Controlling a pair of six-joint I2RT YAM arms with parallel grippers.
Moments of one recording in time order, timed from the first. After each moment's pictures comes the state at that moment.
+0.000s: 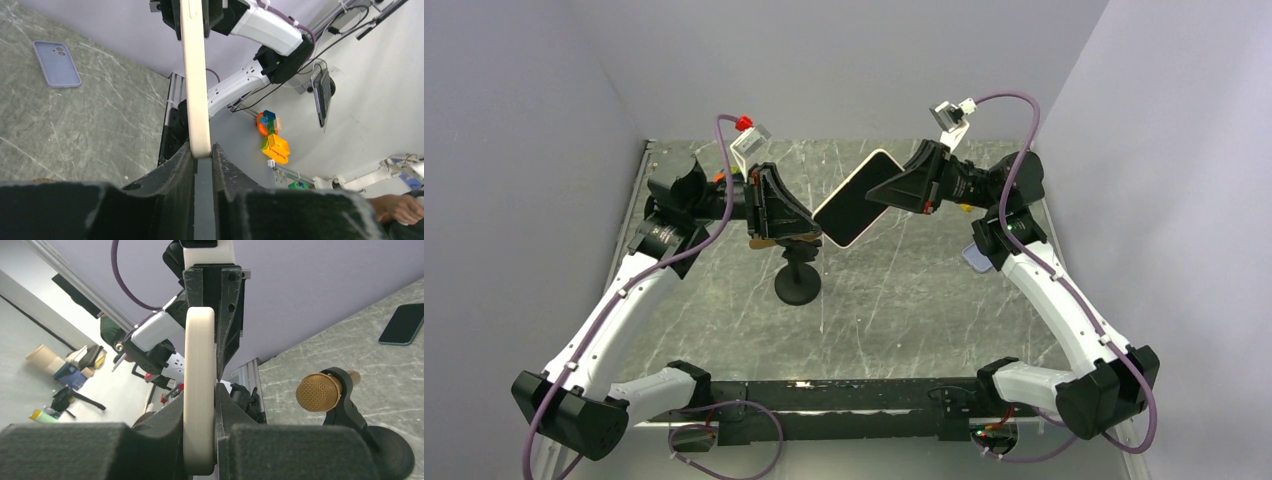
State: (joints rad) left arm -0.40 1.11 1.20 0.05 1.18 -0.73; right arm 0.39 1.18 1.15 0.49 -1.05 1.06
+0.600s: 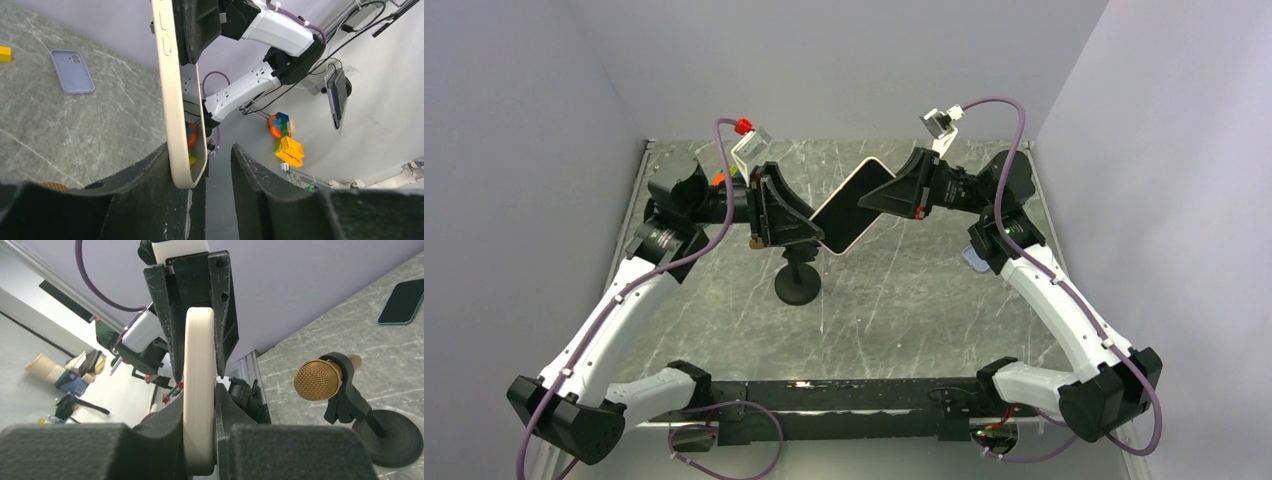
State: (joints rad) left arm -0.43 1.10 1.20 -0.01 1.12 -0.64; right arm 0.43 1.17 1.15 0.33 -0.99 0.98
